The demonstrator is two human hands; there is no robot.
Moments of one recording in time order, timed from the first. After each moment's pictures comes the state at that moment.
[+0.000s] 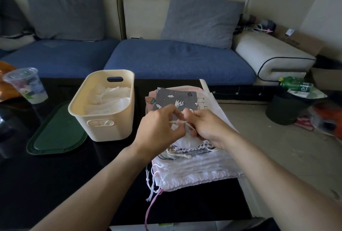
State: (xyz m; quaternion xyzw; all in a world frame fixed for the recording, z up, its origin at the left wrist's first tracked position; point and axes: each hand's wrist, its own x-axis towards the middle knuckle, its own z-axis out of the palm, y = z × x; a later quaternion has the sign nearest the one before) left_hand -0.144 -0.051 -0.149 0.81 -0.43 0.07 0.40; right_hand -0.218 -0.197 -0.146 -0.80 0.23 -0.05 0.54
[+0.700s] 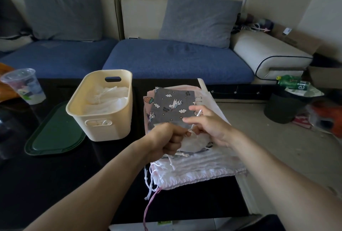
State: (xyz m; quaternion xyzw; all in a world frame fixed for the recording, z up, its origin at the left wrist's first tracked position) left_hand -0.154 -0.065 -0.151 0.64 -0.19 -0.50 0.55; right_hand -0.225 -0.216 -0.154 -0.72 0.26 -0.03 0.64
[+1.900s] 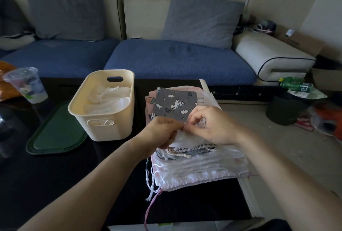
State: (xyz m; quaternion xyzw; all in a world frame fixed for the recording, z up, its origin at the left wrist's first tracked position) left_hand -0.139 -0.057 -0.153 0.68 -0.23 -0.39 0.58; right_hand -0.235 -0.221 -0.137 -0.93 0.04 -0.08 0.34
